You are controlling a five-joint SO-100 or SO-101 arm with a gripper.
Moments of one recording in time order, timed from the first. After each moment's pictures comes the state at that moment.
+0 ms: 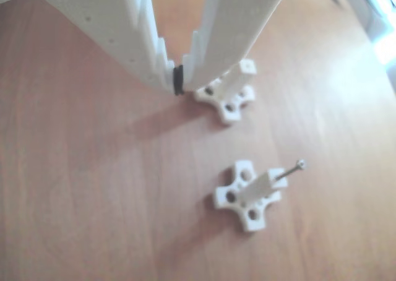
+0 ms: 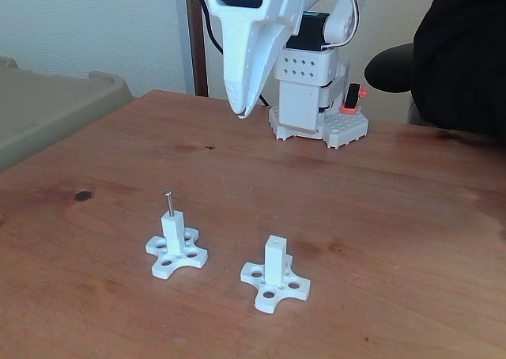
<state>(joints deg) 6.7 149.0 137.7 69.3 -4.1</state>
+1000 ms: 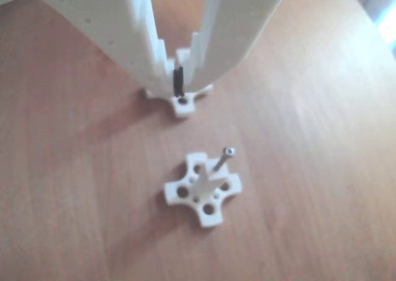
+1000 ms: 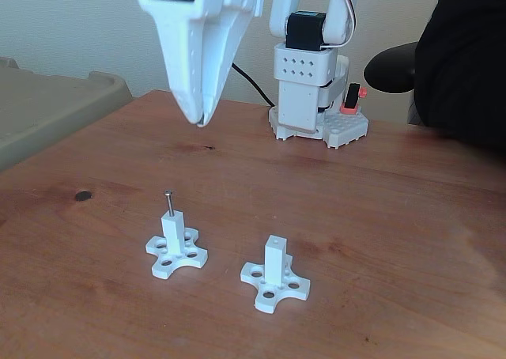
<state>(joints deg) 7.3 110.9 104.4 75.2 -3.4</state>
